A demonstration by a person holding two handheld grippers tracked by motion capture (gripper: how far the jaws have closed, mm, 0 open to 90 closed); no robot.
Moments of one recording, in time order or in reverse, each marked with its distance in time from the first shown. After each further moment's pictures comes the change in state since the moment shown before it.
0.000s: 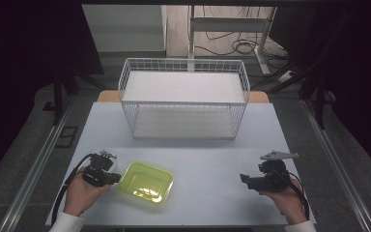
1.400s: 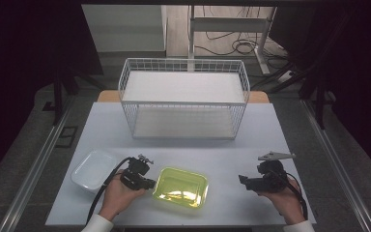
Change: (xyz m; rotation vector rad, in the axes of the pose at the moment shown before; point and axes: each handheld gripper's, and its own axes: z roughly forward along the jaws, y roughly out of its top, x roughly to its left) left arm -0.075 0.033 0.042 0.018 -0.155 0.083; right arm 0.002 -0.002 0.005 0.023 -0.002 0.004
